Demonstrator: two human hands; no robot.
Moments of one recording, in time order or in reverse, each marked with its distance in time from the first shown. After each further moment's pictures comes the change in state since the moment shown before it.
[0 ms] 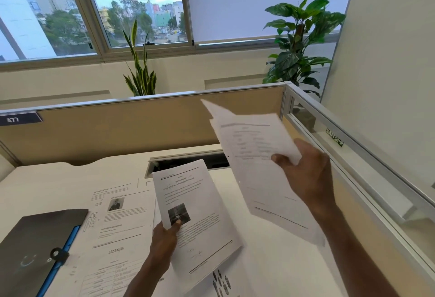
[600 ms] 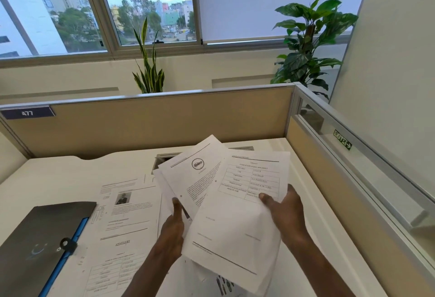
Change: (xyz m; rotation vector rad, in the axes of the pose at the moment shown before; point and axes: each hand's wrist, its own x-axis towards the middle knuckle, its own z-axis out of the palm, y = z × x) left_hand -0.002 0.023 0.006 -0.312 -0.093 -0.178; right_hand -0.072 0.026 0.071 0.457 -0.222 0.639
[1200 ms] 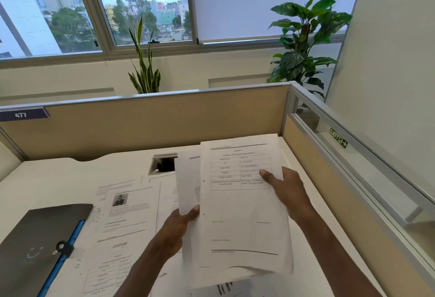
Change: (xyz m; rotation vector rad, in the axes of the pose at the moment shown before) left_hand -0.012 0.016 0.003 0.193 -0.312 0.051; right_hand 0.044 -0.018 -0.015 0.011 -0.172 -0.067
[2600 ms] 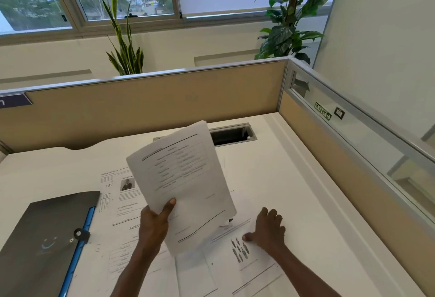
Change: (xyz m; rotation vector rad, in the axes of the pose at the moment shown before) left_hand -0.025 -0.030 -0.106 0.139 0.420 0.280; right_hand -0.096 0.135 0.115 -1.051 -0.126 0.387
